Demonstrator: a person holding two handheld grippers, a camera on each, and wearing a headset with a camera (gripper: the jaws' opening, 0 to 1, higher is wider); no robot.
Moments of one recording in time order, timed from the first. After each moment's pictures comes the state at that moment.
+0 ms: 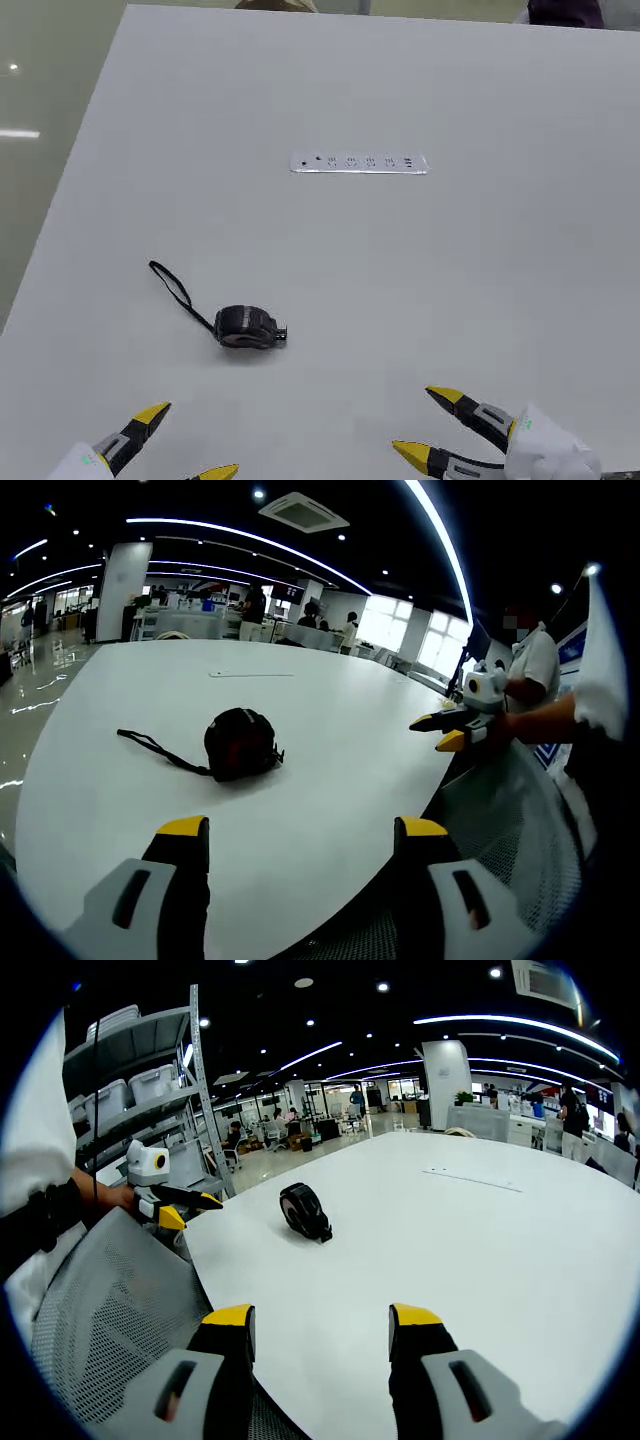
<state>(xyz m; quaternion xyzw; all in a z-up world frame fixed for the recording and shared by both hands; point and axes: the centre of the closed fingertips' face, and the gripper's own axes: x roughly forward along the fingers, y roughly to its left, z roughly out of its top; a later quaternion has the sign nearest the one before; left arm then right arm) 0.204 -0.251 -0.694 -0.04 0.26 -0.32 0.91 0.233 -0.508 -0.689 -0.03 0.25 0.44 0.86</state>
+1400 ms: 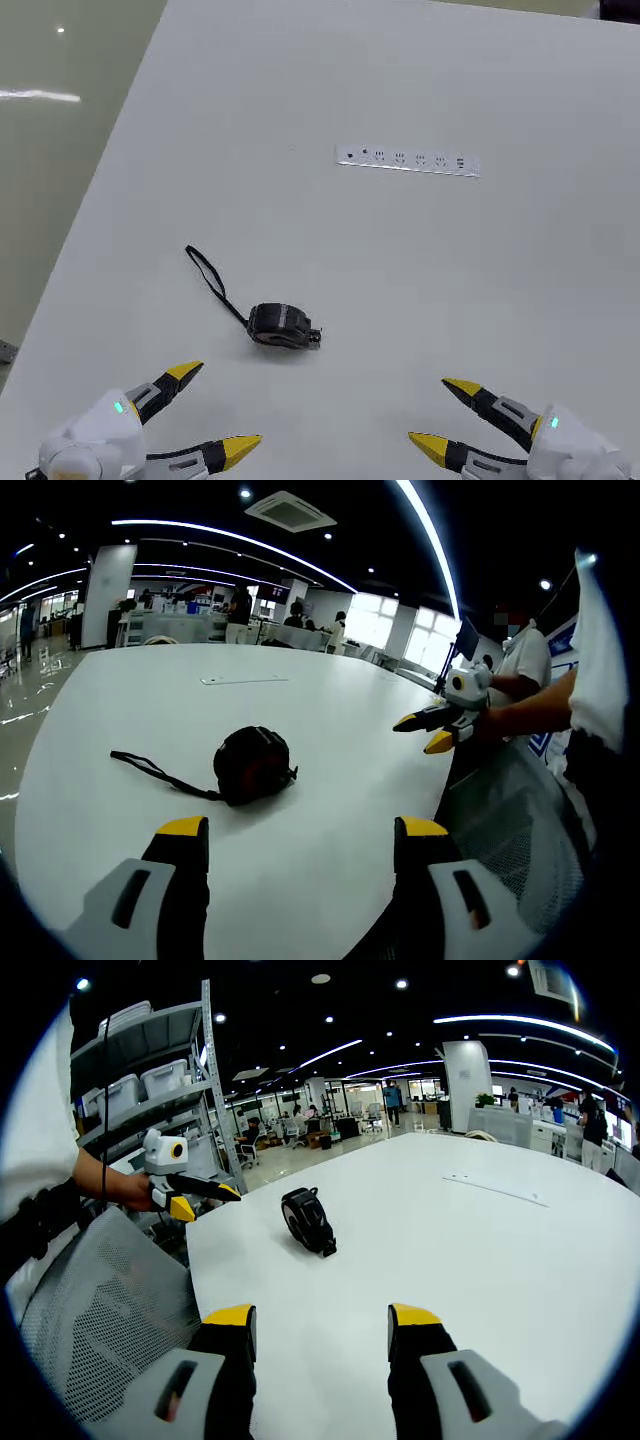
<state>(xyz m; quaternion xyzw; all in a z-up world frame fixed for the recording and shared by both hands) 0.245 -0.242 -0.691 -0.03 0.25 -0.35 0.90 0.272 -0.478 -0.693 -0.04 0.24 0.48 0.84</state>
